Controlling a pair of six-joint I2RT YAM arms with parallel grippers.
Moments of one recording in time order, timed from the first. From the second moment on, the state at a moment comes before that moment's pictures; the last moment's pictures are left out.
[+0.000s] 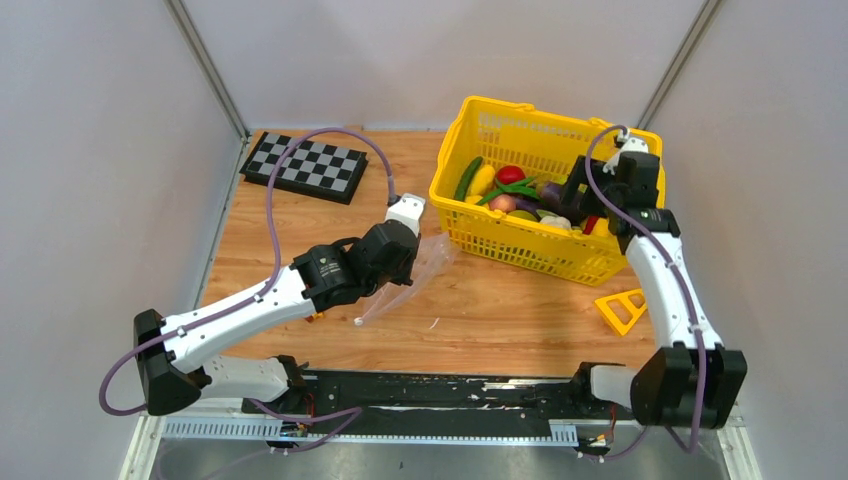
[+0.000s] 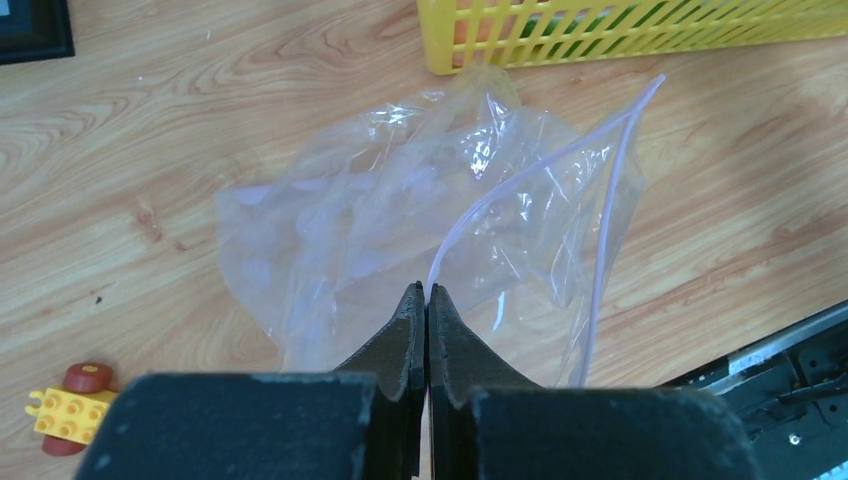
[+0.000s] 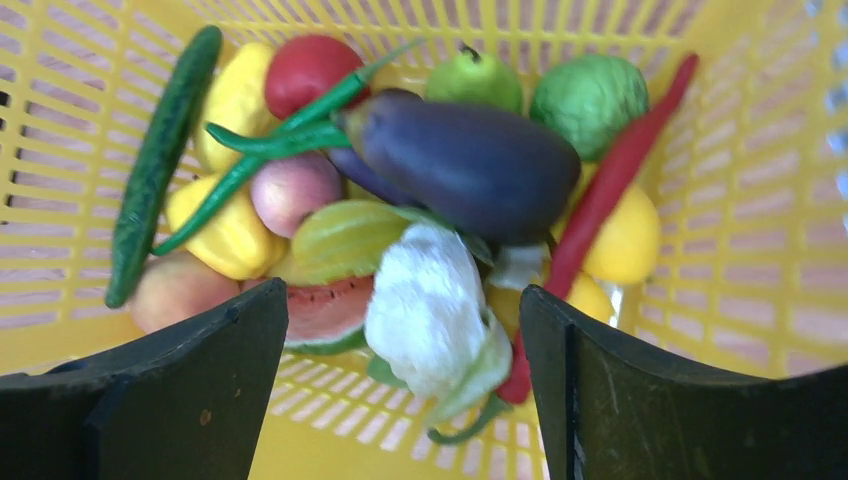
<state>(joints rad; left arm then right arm) -1.05 1.20 1.14 -0.65 -0.45 -0.44 -0.05 1.19 1.05 -0.42 -0.06 0.26</state>
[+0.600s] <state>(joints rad) -0.98 1.05 1.60 -1.08 -0.84 -0.32 -0.02 1.47 1.17 -0.61 -0.14 0.20</state>
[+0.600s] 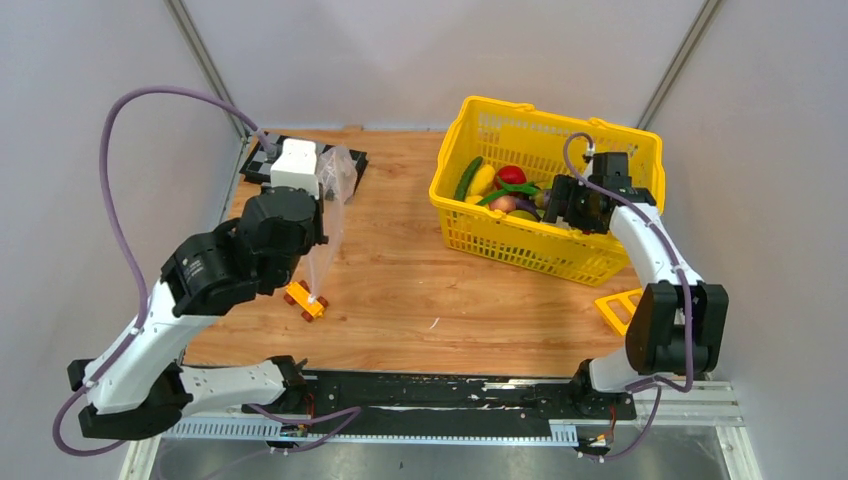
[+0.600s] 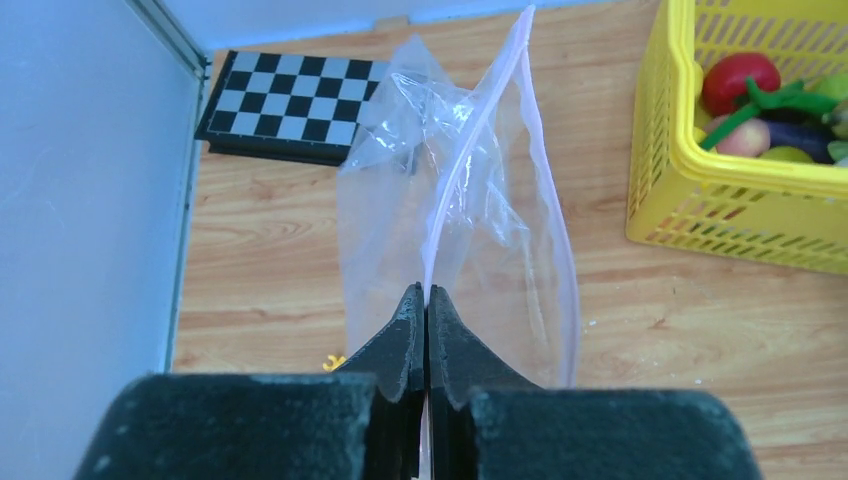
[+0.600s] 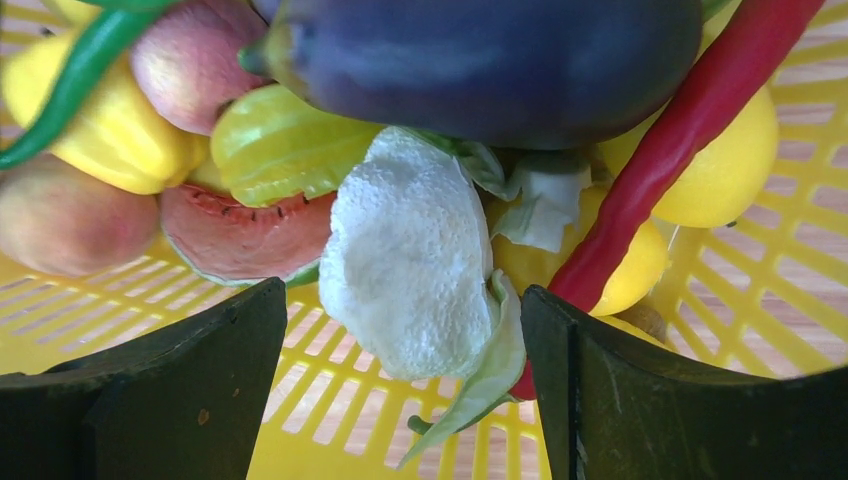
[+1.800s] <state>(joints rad) -0.99 1.28 1.13 -0.67 -0.35 -0.41 0.06 1.28 1.13 -0.53 -0.10 0.19</state>
